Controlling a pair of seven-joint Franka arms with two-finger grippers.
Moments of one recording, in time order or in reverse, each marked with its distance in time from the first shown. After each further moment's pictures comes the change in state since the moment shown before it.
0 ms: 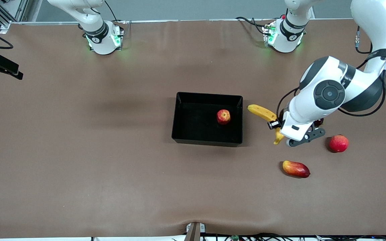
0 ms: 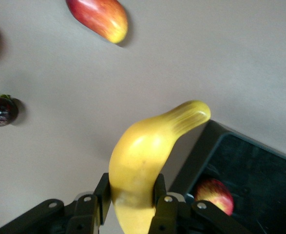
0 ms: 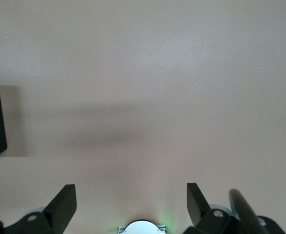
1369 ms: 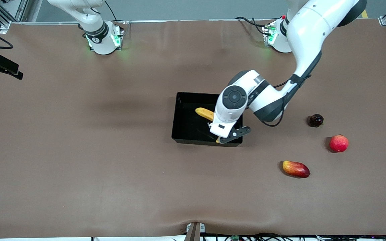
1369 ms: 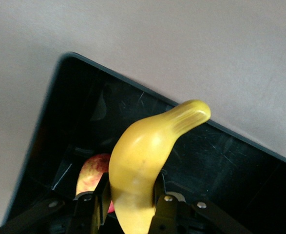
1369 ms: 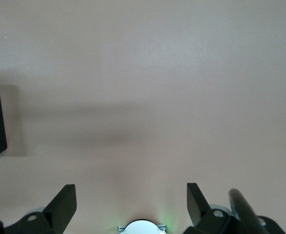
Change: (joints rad) left arm -0.605 0.208 0.340 0.139 -0.003 0.207 -0.278; right arm 0.000 0.000 0.000 0.000 0.000 -0.002 0.000
